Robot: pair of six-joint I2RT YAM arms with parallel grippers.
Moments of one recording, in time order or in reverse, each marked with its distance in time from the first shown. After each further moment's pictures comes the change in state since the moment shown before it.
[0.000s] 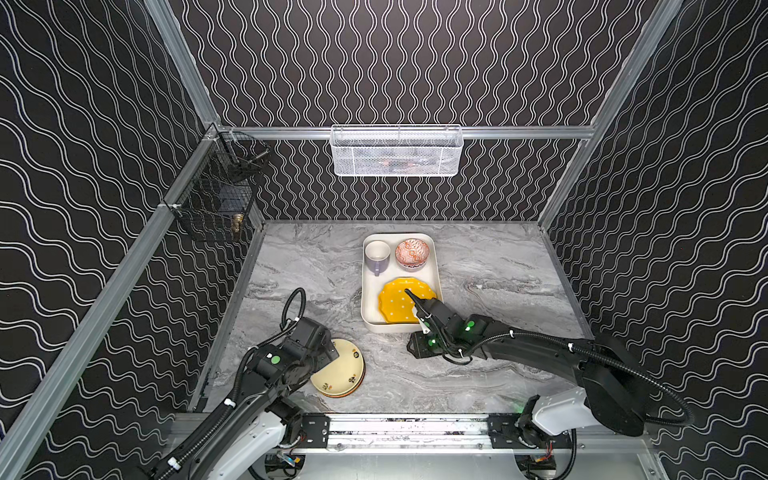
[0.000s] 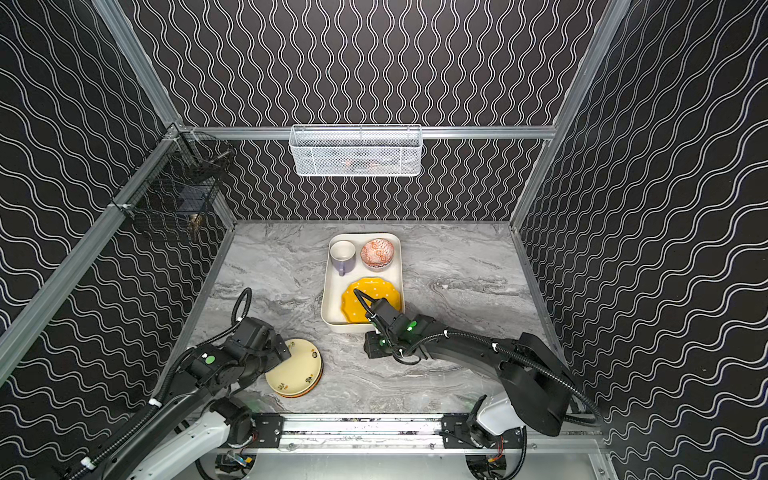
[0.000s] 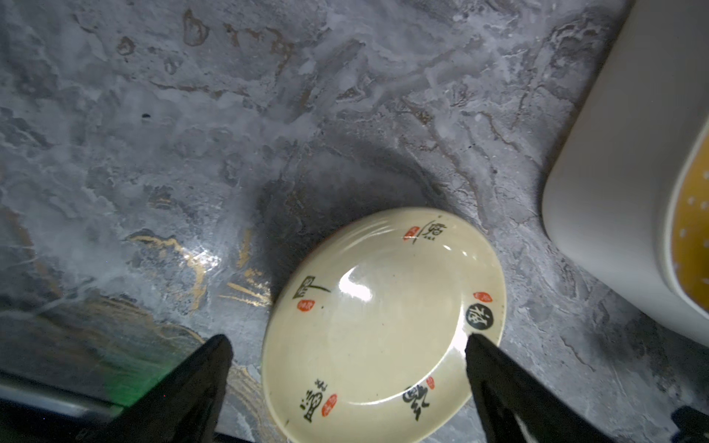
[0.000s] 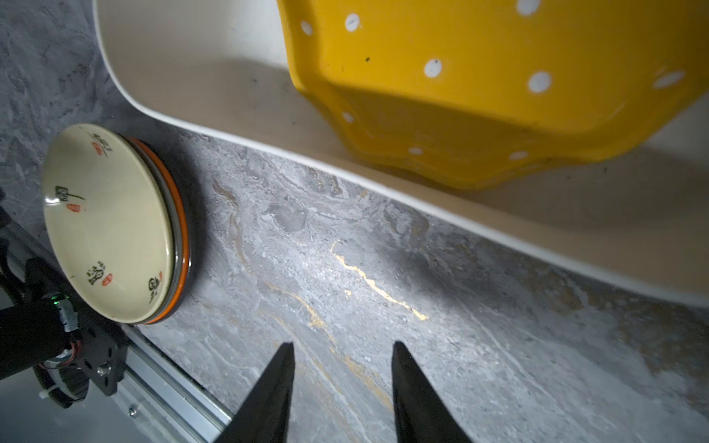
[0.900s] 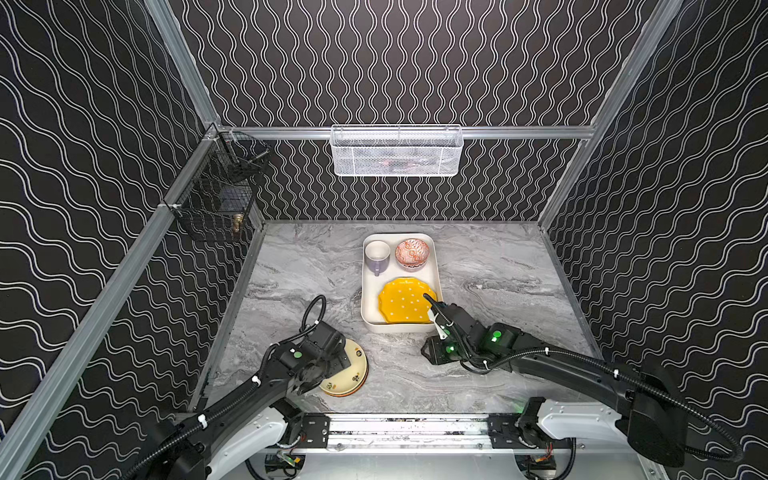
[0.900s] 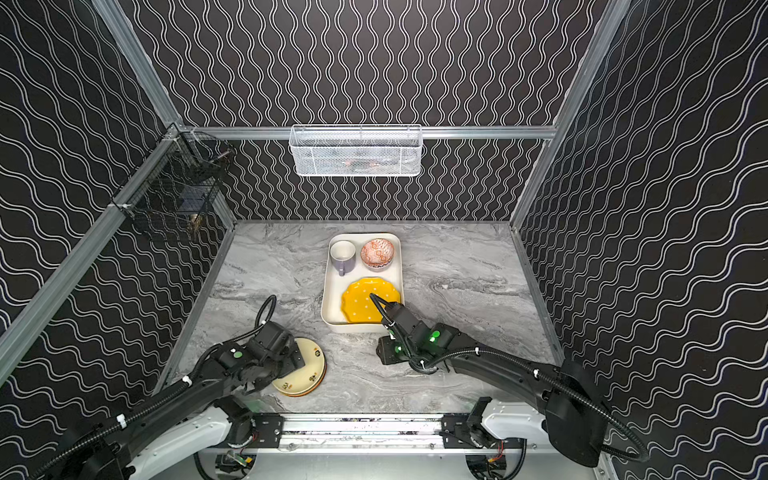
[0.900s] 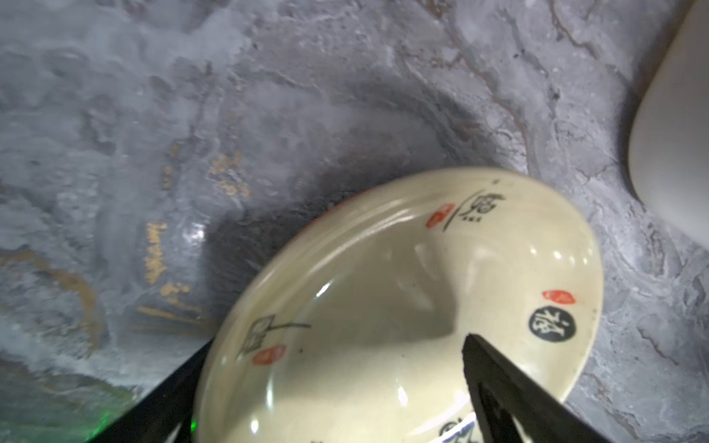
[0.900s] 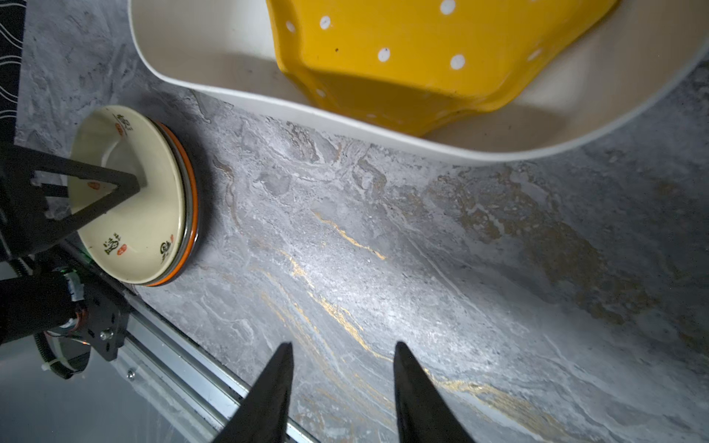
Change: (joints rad) left arm -0.108 0.168 -0.121 0.220 0.074 0.005; right arm 0.000 -0.223 -0.109 -0.089 0.036 -0.001
